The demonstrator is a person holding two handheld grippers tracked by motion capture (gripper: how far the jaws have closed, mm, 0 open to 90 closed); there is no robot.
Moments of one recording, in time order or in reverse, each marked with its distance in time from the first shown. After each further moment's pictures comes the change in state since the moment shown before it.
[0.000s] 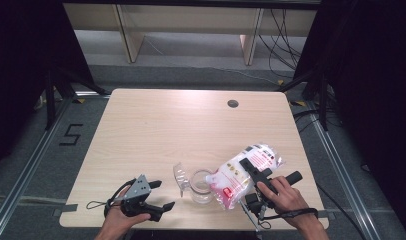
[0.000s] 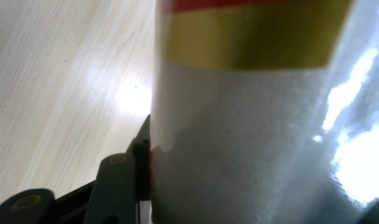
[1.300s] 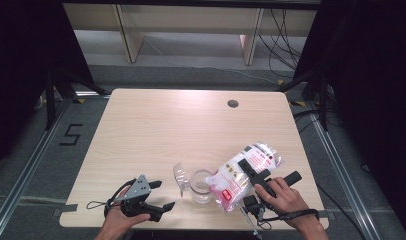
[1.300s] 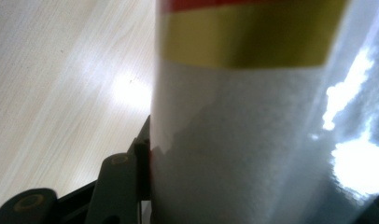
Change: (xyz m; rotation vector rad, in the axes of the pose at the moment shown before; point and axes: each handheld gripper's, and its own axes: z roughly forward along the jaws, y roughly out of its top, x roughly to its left) left arm 0.000 0.000 -0.001 0.005 0.000 0.007; right arm -0.003 0.006 -0.003 0.015 -0.023 -0.088
